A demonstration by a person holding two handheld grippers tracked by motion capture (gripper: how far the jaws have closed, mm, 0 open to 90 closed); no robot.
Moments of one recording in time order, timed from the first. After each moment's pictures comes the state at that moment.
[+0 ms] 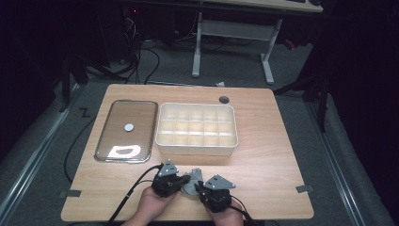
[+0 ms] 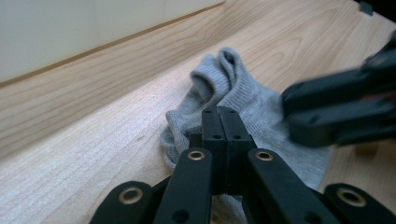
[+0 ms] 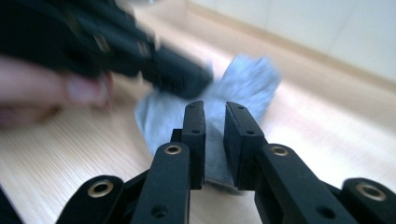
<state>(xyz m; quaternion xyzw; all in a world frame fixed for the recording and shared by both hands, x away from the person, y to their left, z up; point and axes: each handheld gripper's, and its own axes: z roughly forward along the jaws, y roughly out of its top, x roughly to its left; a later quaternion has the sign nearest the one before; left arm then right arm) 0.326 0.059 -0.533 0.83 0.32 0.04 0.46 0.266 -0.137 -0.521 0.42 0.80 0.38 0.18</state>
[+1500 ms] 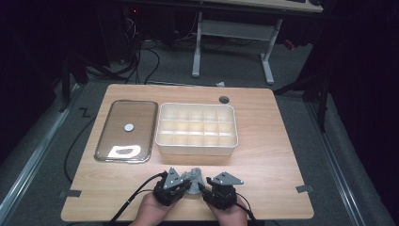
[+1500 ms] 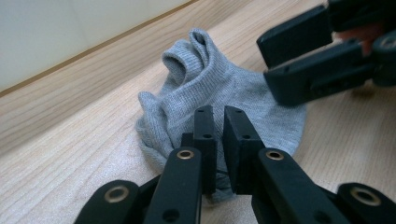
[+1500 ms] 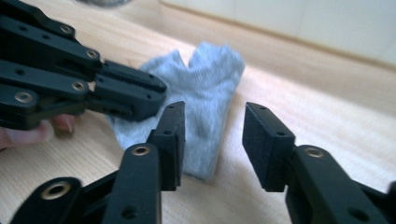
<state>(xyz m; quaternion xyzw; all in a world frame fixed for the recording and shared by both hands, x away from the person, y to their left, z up) 0.302 0.052 -0.533 0.84 0.29 0.09 0.44 0.272 -0.154 -0.519 0.47 0.77 0.39 0.15</state>
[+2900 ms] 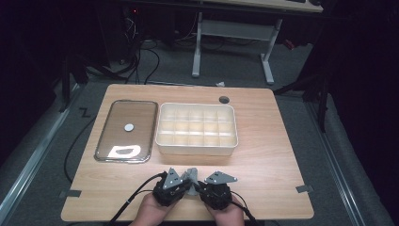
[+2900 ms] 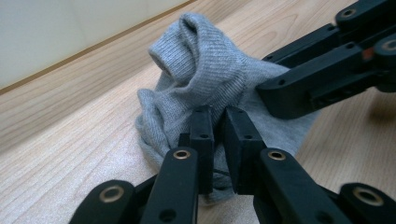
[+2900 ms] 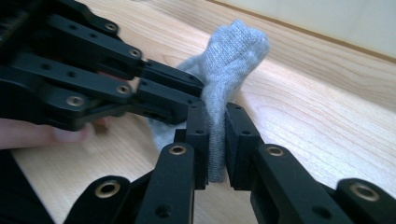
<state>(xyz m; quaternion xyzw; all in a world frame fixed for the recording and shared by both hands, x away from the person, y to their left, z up) 0.301 0.053 -0.533 0.84 0.29 0.10 0.44 0.272 -0.139 -0.509 0.44 0.80 0.39 0.13</state>
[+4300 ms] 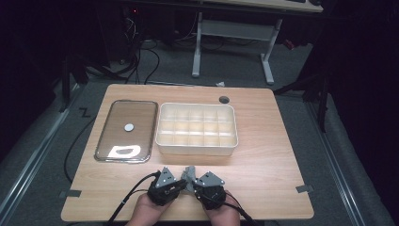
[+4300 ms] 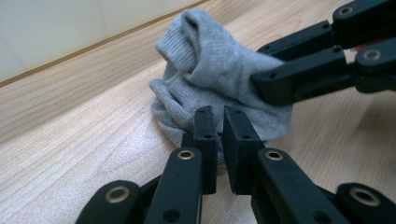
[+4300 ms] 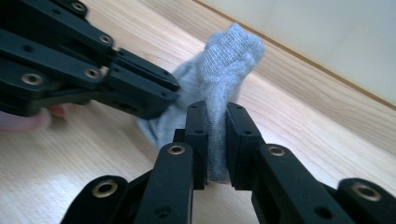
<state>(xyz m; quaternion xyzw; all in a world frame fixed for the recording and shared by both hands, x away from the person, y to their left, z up) 0.303 0.069 -0.533 0.83 0.31 0.08 0.45 0.272 -0.117 -0.507 0.41 0.82 0.34 0.21</state>
